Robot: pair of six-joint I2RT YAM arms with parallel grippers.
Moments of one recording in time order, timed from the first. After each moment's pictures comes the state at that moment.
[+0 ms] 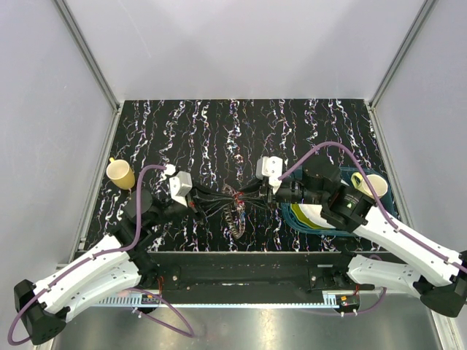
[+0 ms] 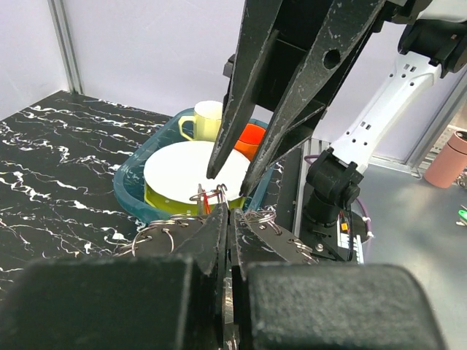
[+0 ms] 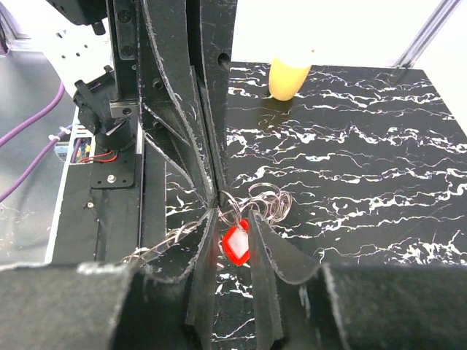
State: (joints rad) left arm -0.81 0.65 0.54 0.31 0.49 -0.23; right arm 0.92 0.98 1.04 -0.21 -0.49 -0.23
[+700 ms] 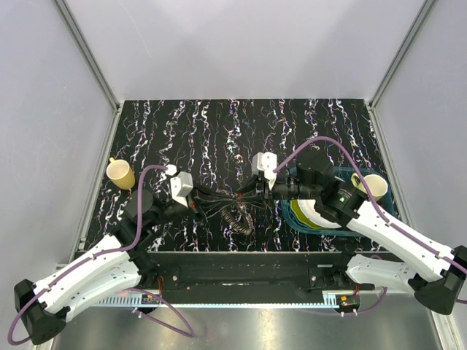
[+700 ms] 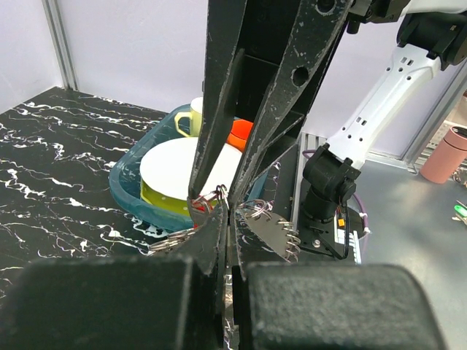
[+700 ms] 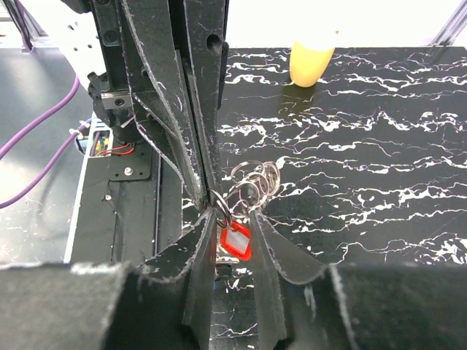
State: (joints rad) left arm -0.81 0.65 0.54 0.31 0.51 -0.23; right arm 0.87 1.04 1.04 -0.21 -0.58 -0.20
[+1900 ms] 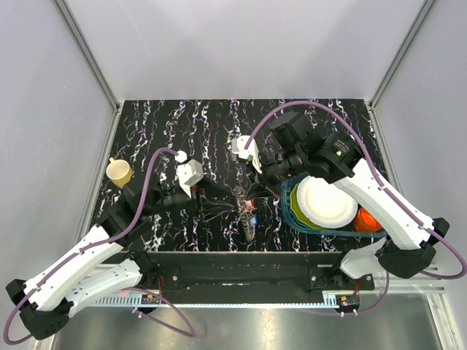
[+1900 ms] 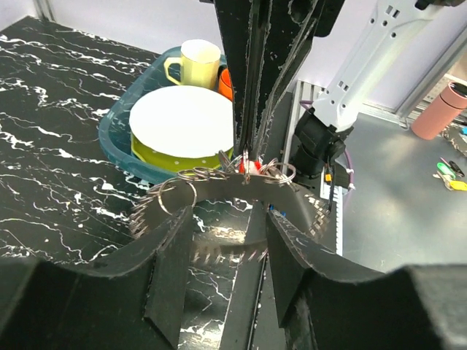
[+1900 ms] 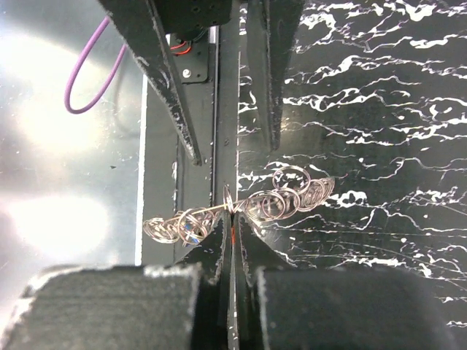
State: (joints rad) left arm -0.80 0.74 0.84 -0.17 0.56 -0.14; right arm 0.86 1.41 1.78 -1.14 -0.63 -0.40
